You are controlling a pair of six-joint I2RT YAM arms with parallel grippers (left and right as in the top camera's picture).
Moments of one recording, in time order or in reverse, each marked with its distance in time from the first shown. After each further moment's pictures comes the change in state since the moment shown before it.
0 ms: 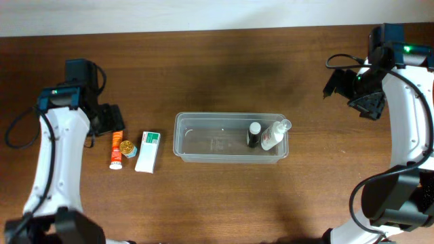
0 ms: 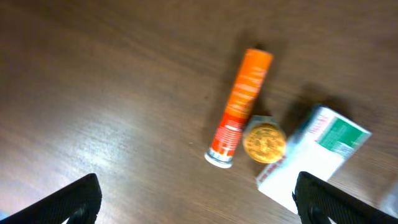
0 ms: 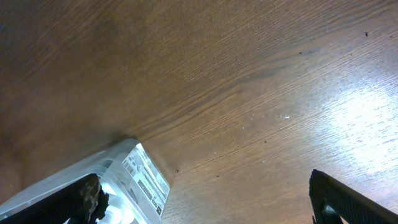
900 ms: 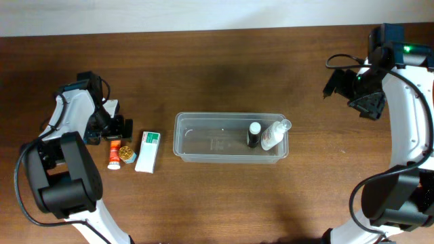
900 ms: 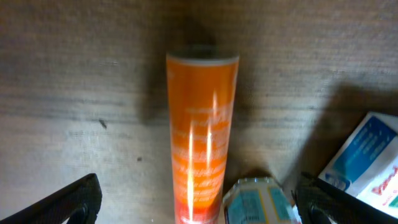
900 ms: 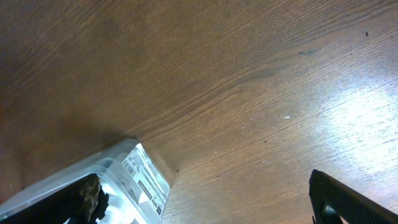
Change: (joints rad) left arm 0.075 0.395 0.000 0.149 0.228 0.354; right arm 0.000 0.000 0.000 0.000 0.000 0.000
